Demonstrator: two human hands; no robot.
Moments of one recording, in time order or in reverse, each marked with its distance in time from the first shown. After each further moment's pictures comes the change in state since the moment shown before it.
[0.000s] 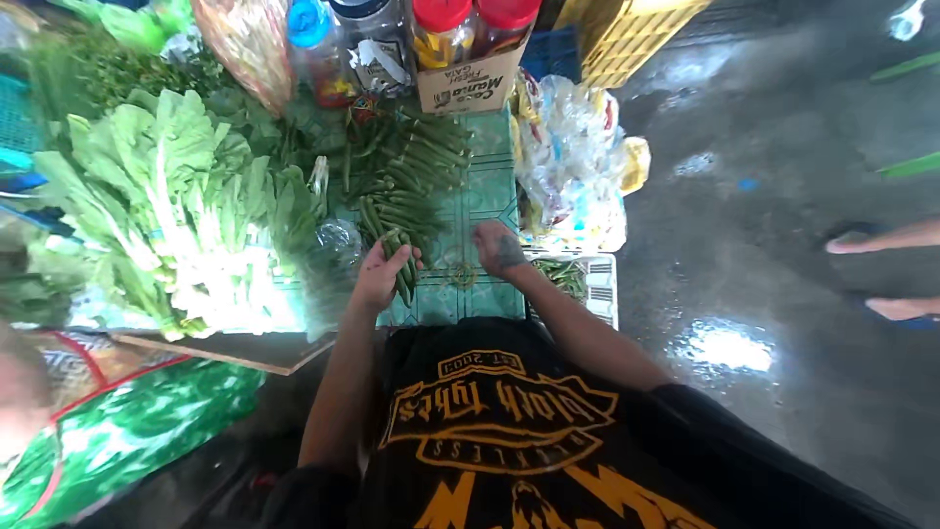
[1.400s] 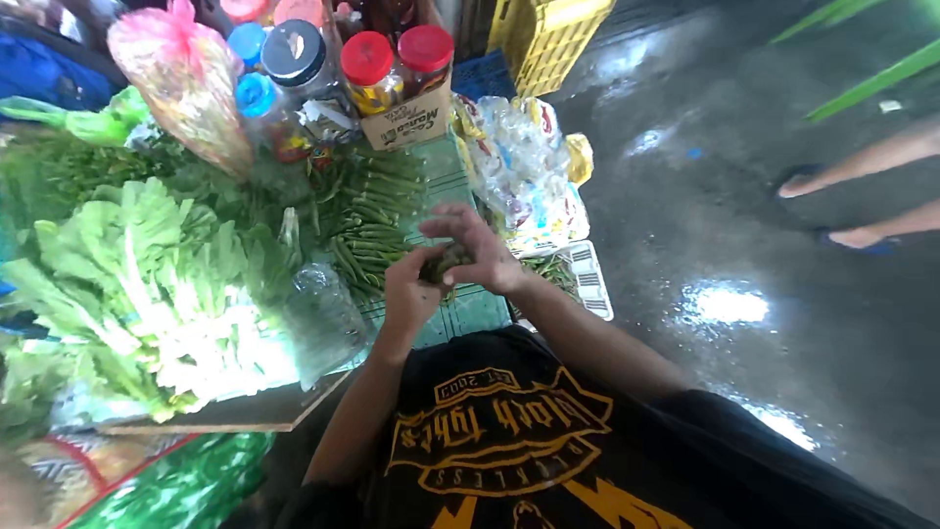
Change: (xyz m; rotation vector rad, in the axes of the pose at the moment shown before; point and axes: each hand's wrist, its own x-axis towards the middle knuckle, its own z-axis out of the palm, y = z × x) left_hand 0.005 0.020 0.105 0.769 0.012 0.586; right_hand -0.043 -0.083 -0.102 1.098 0.074 -0.276
